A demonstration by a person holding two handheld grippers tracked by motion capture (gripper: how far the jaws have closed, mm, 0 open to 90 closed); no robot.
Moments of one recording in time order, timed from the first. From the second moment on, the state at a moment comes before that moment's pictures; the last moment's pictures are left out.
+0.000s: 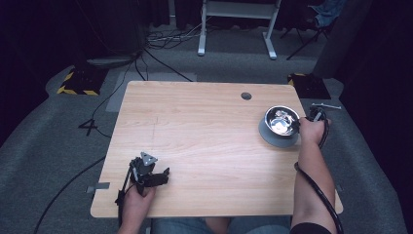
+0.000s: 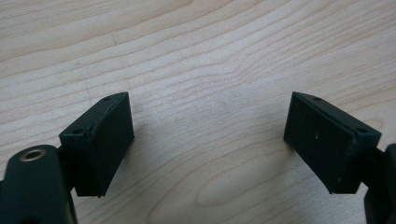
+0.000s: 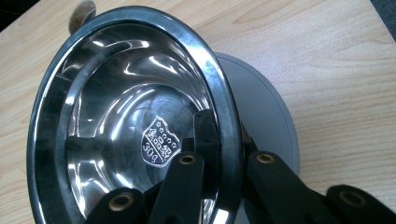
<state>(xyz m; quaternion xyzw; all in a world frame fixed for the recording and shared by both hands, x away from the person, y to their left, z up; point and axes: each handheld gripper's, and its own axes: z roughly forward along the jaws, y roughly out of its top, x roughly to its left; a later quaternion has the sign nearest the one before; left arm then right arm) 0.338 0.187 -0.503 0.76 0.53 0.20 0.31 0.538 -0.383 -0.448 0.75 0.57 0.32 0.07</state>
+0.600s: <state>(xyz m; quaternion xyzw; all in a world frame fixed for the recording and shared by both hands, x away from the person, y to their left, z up) 0.338 0.187 -0.503 0.76 0.53 0.20 0.31 0.535 -0.387 -0.462 0.76 0.56 0.32 0.06</state>
